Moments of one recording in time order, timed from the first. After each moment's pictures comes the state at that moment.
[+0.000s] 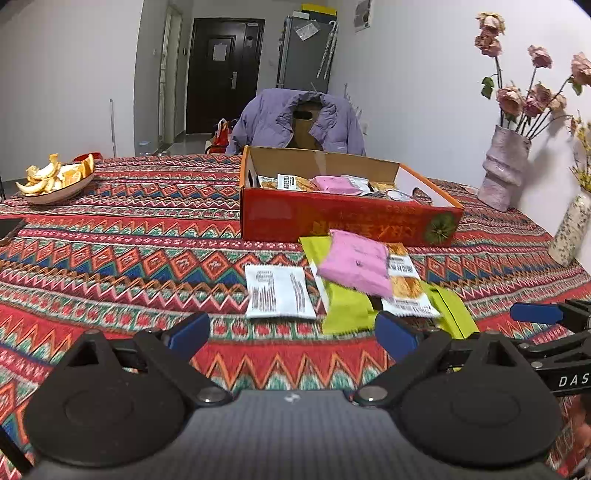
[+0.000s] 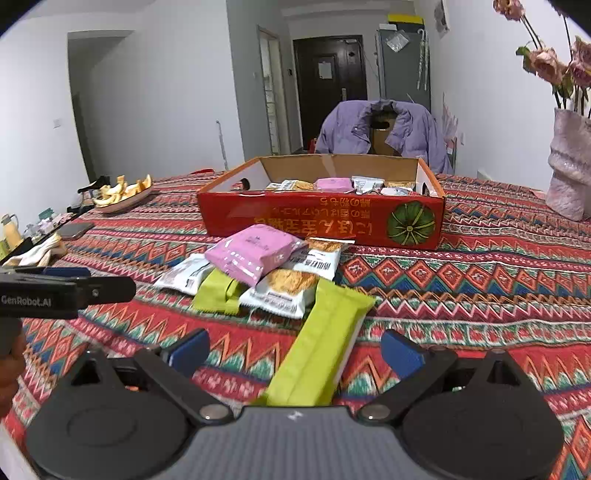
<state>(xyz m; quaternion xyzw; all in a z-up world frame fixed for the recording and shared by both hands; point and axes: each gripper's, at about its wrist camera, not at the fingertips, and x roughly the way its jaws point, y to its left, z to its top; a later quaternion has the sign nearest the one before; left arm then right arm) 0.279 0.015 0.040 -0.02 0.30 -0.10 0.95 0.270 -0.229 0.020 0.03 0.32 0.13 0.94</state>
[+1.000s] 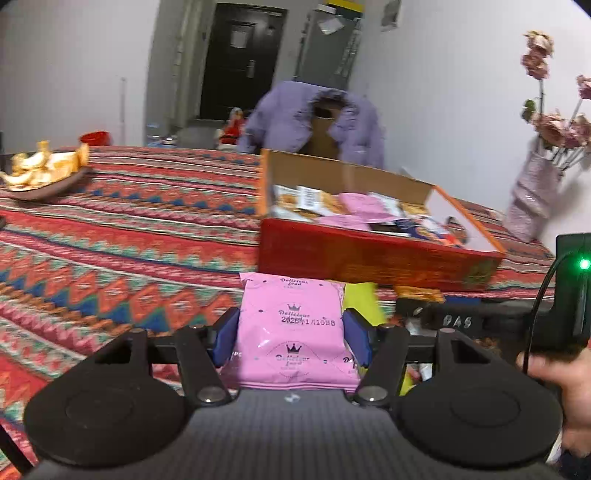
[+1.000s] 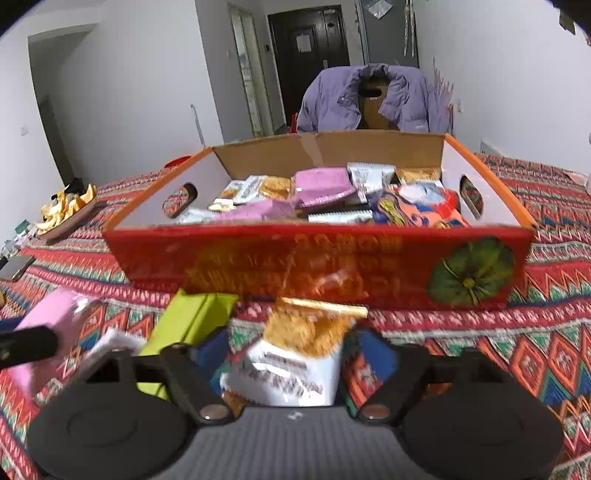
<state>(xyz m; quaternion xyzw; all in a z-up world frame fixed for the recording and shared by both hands) 0.353 0.037 0.042 -0.06 0.32 -0.07 0.94 0.441 -0.202 -0.017 0.04 0.36 0.11 0.92</state>
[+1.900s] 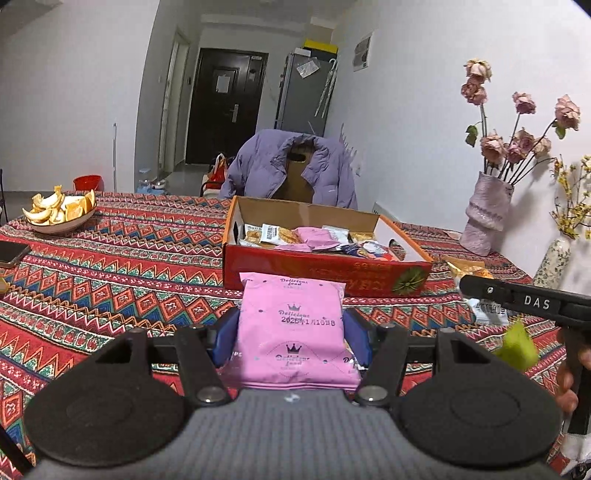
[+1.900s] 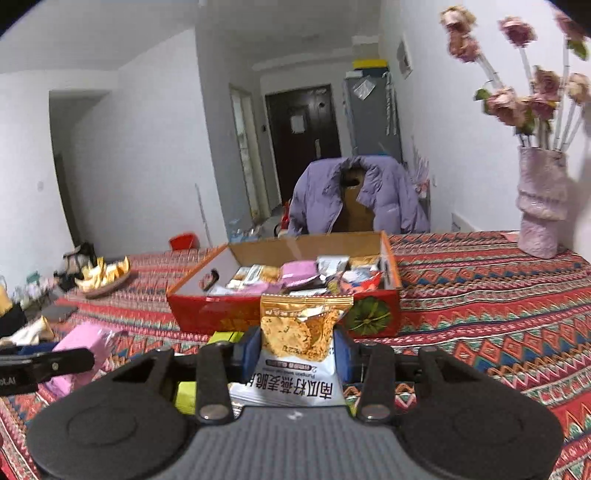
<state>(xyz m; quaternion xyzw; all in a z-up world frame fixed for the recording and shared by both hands) 0.240 -0.001 0.089 -0.05 0.24 -0.10 0.96 0.278 -0.282 0.074 0.08 0.22 0.09 0.97</state>
